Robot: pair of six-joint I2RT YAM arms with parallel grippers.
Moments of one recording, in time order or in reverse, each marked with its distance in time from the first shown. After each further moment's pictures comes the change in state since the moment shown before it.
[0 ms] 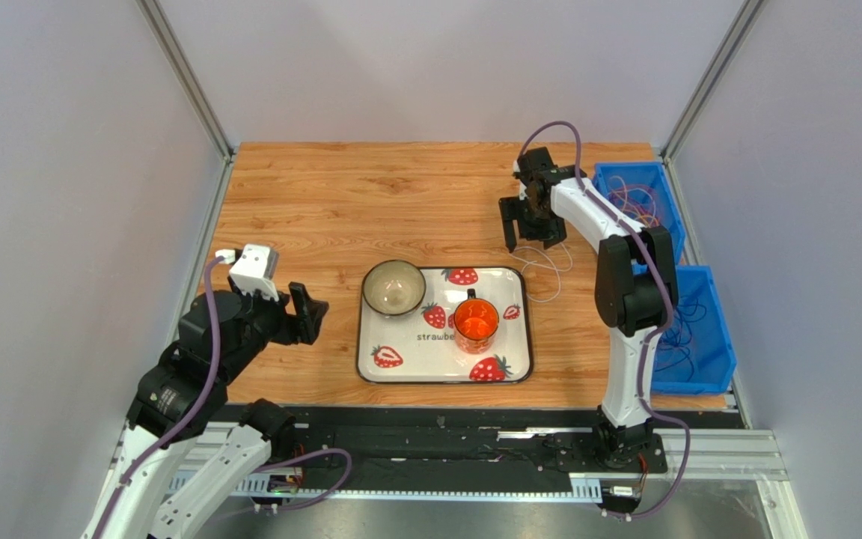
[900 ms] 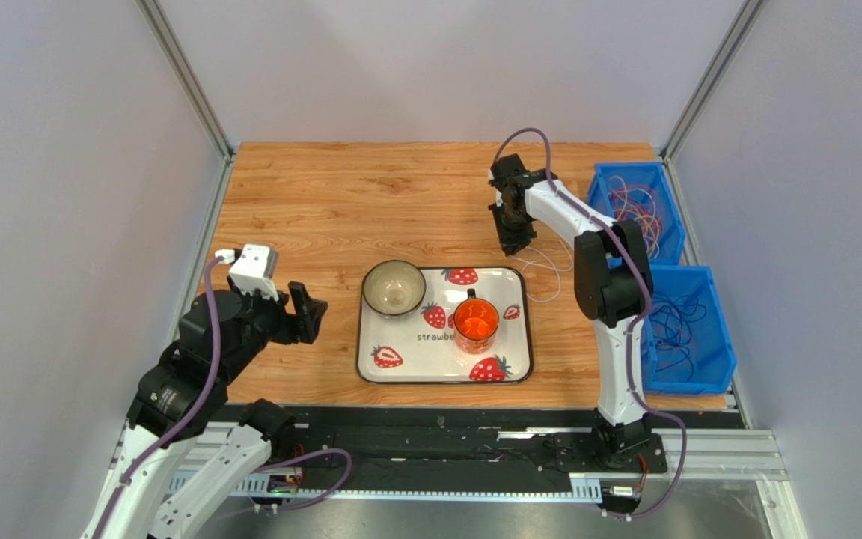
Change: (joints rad) left arm 0.000 0.003 0.000 0.000 -0.012 -0.002; right arm 0.078 0.129 0.089 0.000 0.026 -0.003
